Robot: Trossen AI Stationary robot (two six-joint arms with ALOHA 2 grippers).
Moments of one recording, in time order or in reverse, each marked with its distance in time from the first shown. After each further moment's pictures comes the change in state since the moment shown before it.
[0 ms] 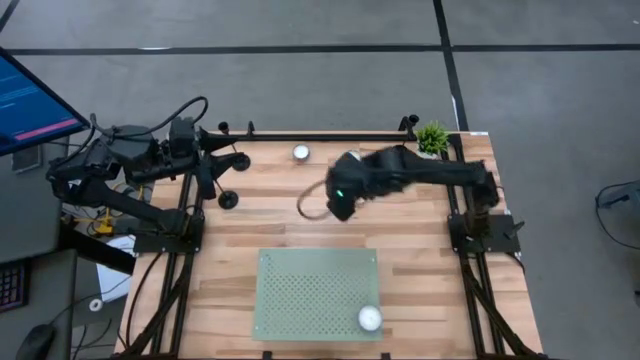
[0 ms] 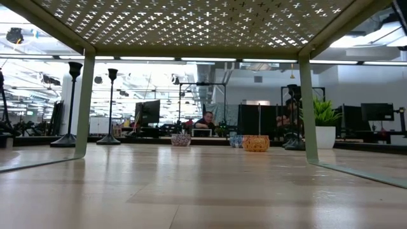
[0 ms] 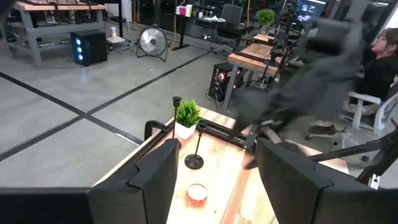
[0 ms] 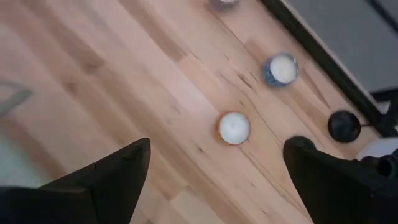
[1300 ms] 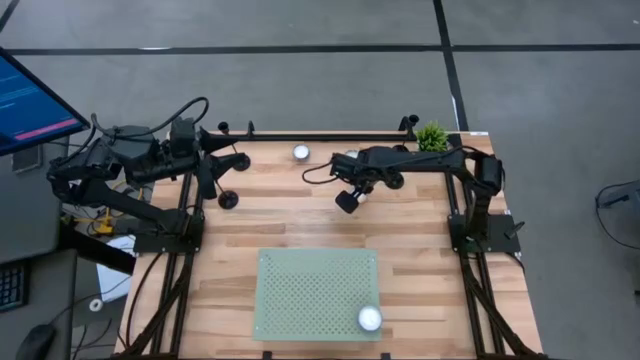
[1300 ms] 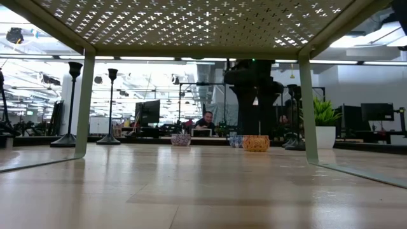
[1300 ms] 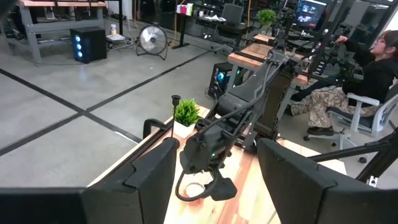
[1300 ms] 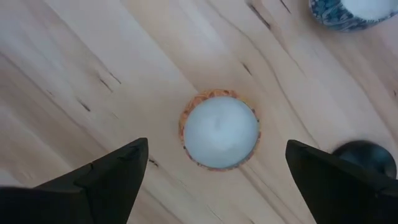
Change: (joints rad) left arm 0.000 0.004 0.000 -0.002 -0.001 -0.019; right arm -0.298 -0.065 -0.768 0.613 -0.267 -0.275
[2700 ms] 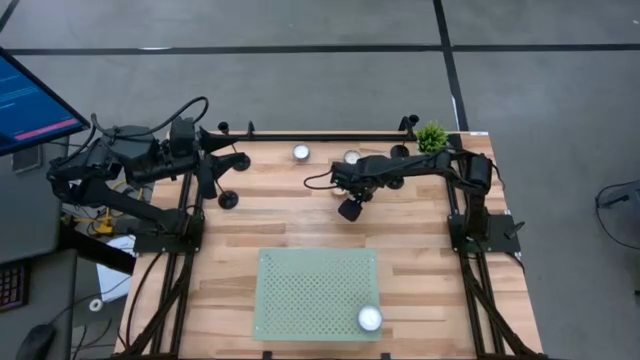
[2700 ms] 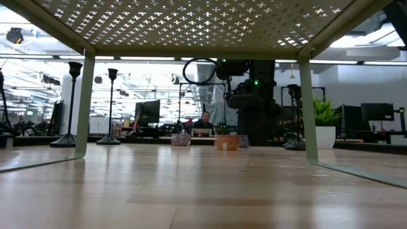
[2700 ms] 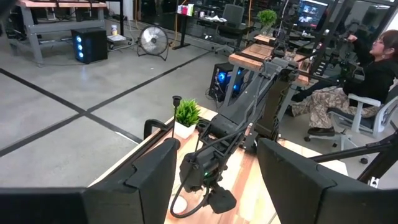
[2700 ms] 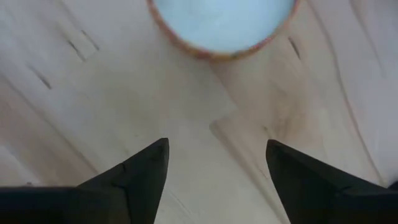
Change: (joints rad) left arm 0.000 0.000 0.001 0.001 -0.004 0.002; right arm -0.005 0.071 -0.119 0.144 -0.076 -0.104
